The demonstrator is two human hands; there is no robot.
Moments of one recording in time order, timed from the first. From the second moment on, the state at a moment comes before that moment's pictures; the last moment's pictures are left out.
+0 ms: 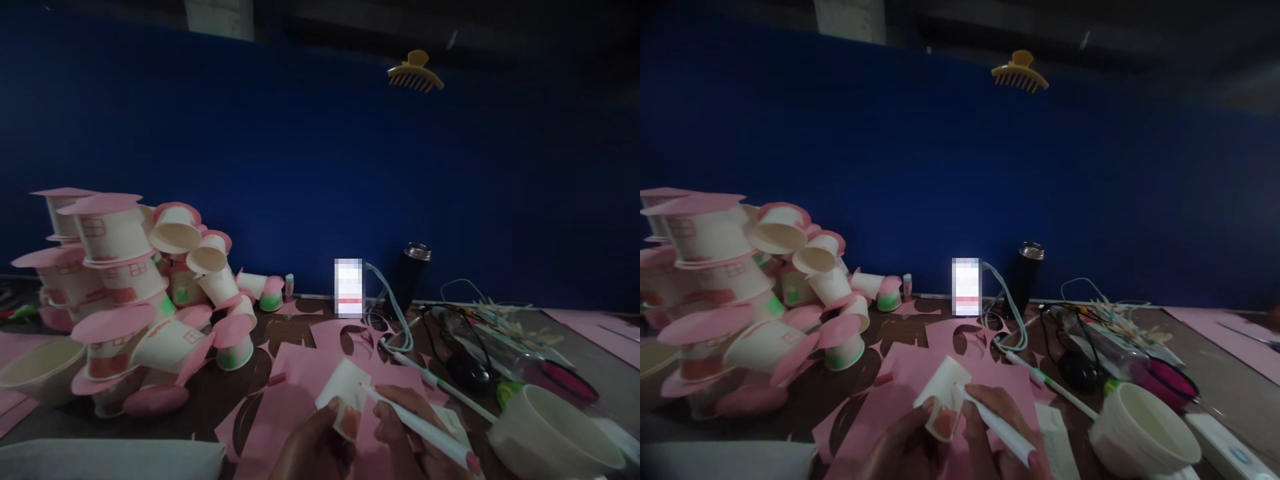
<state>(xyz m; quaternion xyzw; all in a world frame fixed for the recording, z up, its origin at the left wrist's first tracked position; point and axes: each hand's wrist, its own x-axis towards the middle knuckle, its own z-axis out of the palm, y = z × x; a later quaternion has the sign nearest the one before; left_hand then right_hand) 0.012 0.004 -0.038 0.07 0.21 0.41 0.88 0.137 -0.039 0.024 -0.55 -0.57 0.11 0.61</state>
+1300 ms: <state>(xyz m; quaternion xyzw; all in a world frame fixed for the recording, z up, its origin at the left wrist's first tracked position) 0.010 -0.009 -0.012 0.18 0.22 0.43 0.86 0.156 -0.037 0.018 -0.56 -0.65 0.04 0.50</state>
